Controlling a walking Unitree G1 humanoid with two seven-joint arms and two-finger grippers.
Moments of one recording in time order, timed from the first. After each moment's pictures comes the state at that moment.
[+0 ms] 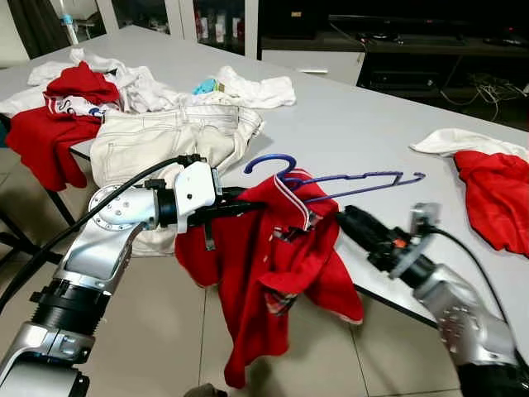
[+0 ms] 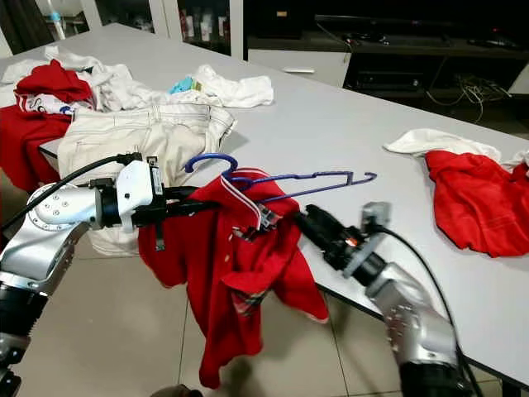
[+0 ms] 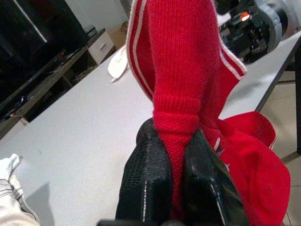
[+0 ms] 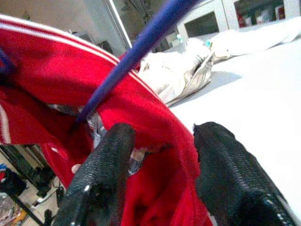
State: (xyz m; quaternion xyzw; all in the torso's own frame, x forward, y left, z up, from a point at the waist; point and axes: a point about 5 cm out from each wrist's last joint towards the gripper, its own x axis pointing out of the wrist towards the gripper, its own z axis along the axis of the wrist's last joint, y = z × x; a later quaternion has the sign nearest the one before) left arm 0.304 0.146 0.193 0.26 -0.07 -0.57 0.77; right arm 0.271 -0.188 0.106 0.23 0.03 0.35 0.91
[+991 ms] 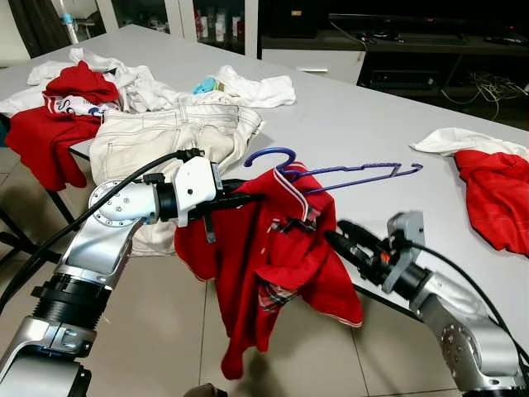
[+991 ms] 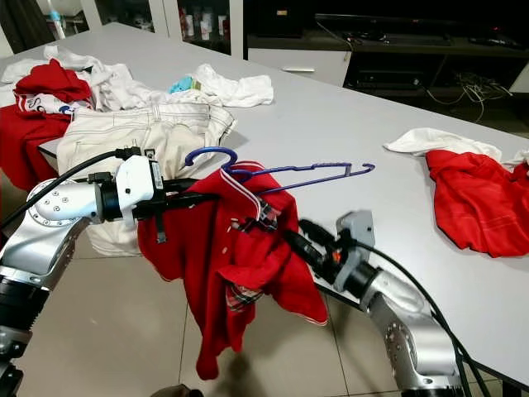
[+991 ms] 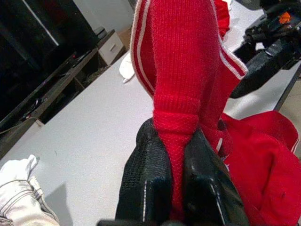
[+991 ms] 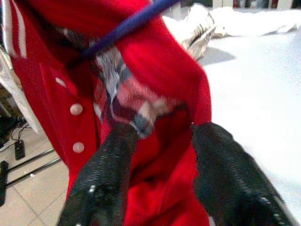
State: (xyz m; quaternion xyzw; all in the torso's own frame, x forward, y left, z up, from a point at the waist) left arm 0.310 0.147 0.198 0.28 -0.09 -0.55 0.78; right arm 0.255 -0.169 0.111 0.09 0.07 0.34 0.93
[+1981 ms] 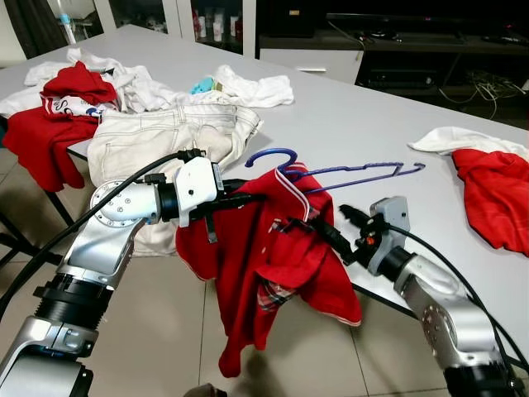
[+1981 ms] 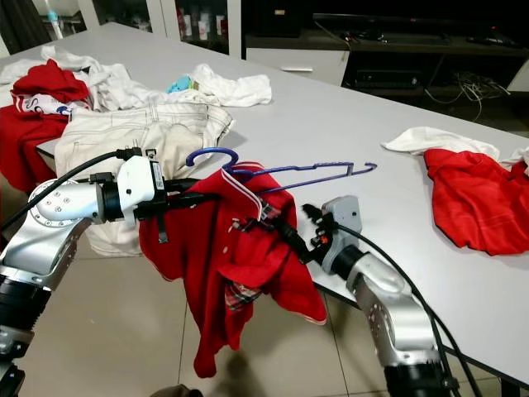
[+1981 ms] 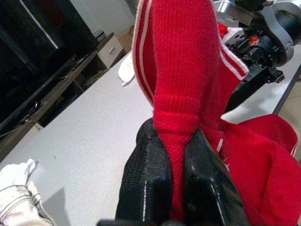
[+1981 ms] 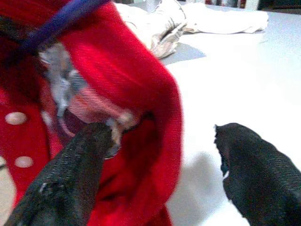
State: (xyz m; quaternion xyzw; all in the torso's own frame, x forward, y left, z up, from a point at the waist) left arm 0.310 0.145 0.198 0.28 -0.10 -0.55 0.78; right arm 0.281 -0.164 0.107 0.05 0.08 0.28 0.95
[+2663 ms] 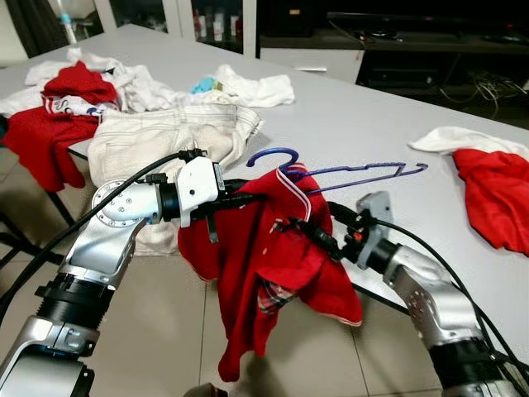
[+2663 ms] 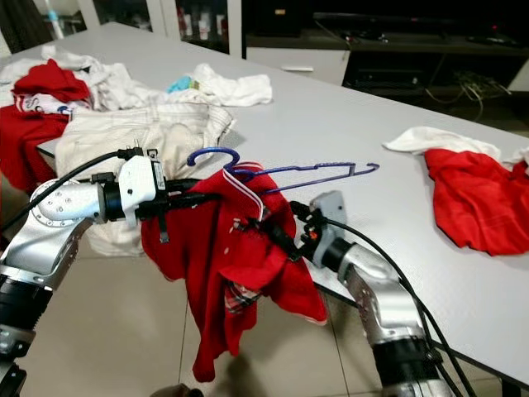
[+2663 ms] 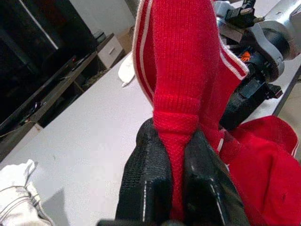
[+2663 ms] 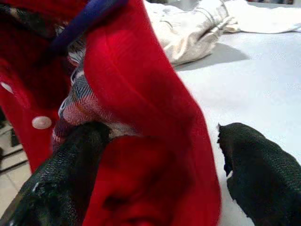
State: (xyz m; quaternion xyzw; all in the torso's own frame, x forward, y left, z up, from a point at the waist) left arm 0.310 0.144 0.198 0.27 -0.10 -0.56 0.78; right arm 0.295 -0.146 0.100 0.07 0.08 0.37 0.92
